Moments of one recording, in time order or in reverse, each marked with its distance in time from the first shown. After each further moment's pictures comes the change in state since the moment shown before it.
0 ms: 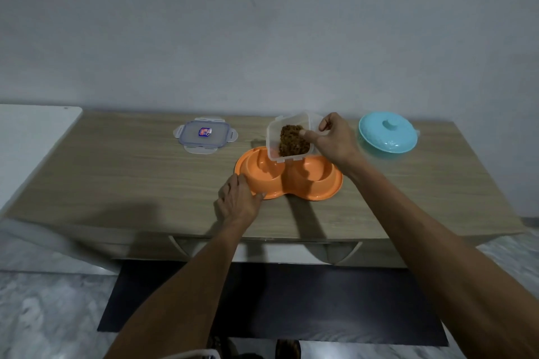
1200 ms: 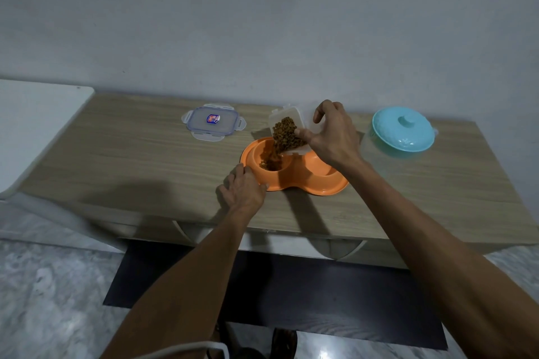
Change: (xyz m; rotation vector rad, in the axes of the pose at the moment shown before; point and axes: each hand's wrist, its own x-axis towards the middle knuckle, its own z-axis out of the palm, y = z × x) left_hand 0.004 0.007 0.002 0.064 0.000 -0.064; right_hand -0.015 -0.015 0.010 -0.253 -0.022 -0.287
